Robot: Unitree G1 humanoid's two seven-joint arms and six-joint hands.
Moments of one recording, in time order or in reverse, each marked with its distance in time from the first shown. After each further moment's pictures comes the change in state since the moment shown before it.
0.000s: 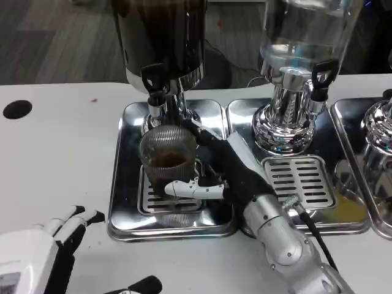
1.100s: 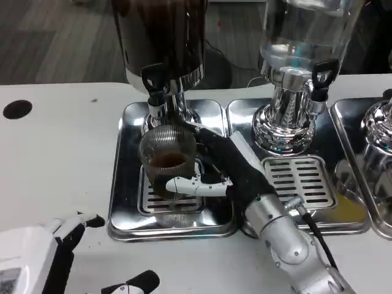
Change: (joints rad) left arm -0.033 -0.001 -0.003 0.006 0.003 0.028 -0.037; right arm -0.021 0.014 -0.066 0.104 0.094 -0.145 0.057
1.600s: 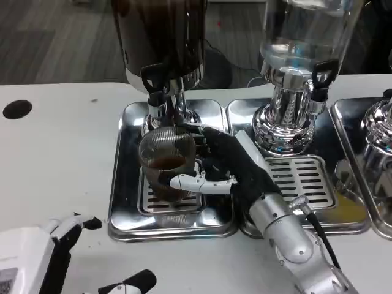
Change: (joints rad) left arm -0.002 0.001 0.007 0.000 -0.002 0.009 -0.006; right arm 0.000 -0.004 -0.020 0.005 0.024 -0.017 0.017
